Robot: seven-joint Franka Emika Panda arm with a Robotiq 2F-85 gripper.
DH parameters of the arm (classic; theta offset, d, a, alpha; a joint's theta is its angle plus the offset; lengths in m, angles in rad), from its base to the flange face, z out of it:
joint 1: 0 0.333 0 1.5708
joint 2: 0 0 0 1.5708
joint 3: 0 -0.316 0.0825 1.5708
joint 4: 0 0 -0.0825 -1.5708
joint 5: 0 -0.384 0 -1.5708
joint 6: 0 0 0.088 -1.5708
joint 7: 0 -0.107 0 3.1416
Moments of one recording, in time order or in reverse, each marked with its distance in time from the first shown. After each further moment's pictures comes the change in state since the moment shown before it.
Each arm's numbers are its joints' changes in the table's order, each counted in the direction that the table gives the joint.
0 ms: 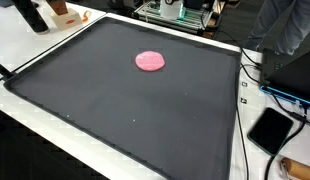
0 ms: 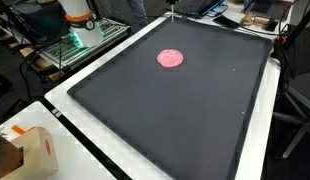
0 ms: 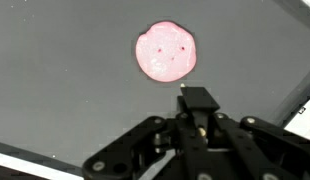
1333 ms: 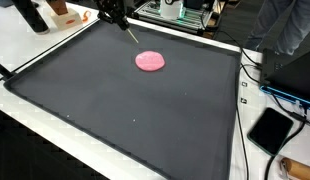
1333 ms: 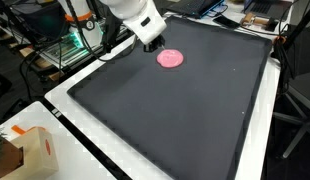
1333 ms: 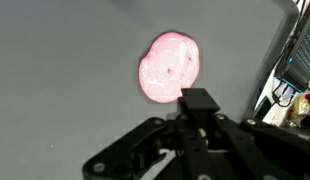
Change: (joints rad) arm -0.257 -0.309 0.110 -0.028 -0.533 -0.085 0.495
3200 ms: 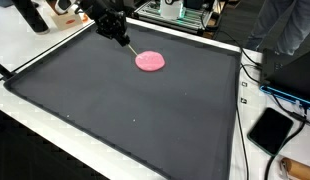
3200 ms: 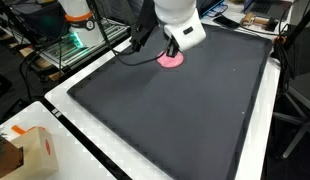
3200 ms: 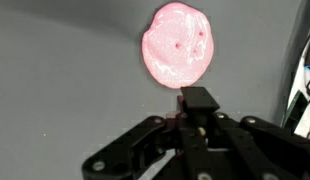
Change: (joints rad) arm 0.027 -0.205 -0.097 -0.271 0.157 -0.042 -0.314
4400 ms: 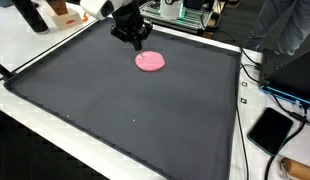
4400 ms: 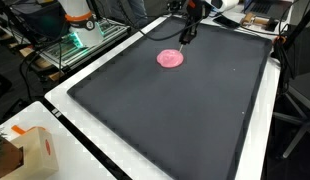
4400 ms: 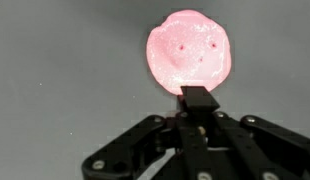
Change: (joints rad) arm 0.189 -0.007 -0.085 -0.082 0.475 0.003 -0.284
